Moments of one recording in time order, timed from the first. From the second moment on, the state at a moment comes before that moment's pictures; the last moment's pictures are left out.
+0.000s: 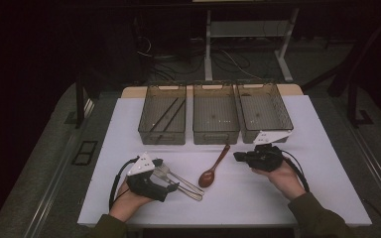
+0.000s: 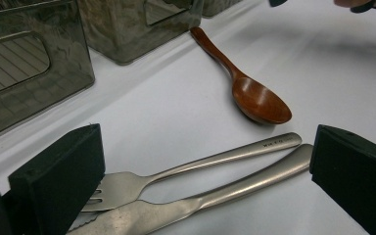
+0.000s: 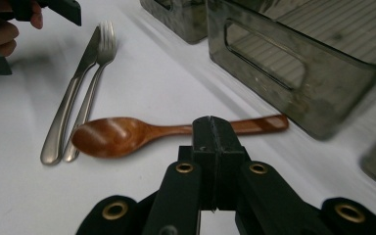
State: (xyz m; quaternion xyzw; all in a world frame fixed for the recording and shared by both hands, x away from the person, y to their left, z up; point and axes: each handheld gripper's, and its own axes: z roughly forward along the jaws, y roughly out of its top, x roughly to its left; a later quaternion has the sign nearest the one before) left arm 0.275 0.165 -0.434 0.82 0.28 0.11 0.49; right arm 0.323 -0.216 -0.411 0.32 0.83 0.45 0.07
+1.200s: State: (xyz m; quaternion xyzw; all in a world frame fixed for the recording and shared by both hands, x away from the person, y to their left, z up) left arm 0.275 0.164 -0.436 0.82 0.28 0.10 0.49; right arm 0.362 -0.149 -0.447 0.30 0.87 0.38 0.05
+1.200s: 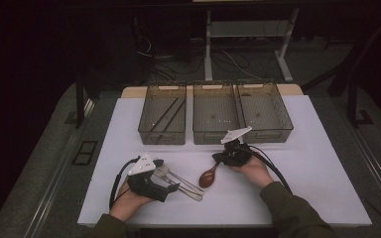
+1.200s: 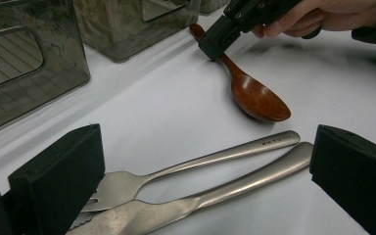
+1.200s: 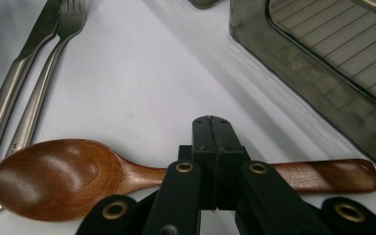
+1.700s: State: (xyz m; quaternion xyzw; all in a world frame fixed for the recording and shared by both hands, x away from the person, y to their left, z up) left arm 0.275 0.164 -0.436 0.82 0.28 0.10 0.49; right arm 0.356 -0.159 -0.445 0.30 0.88 0.37 0.05
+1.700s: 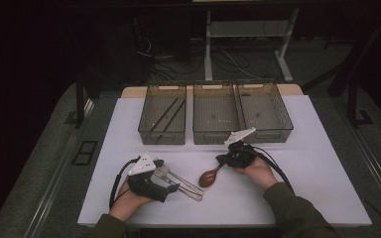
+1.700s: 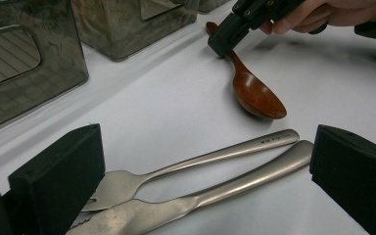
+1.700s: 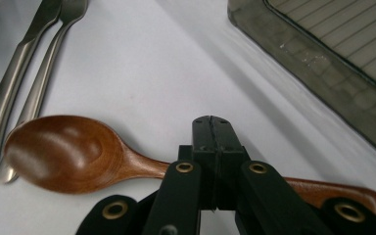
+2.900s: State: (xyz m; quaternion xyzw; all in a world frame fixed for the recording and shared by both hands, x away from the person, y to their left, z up) left arm 0.274 0.162 -0.436 0.82 0.27 0.09 0.49; right arm 0.318 -0.198 -0.435 0.30 0.88 0.36 0.03
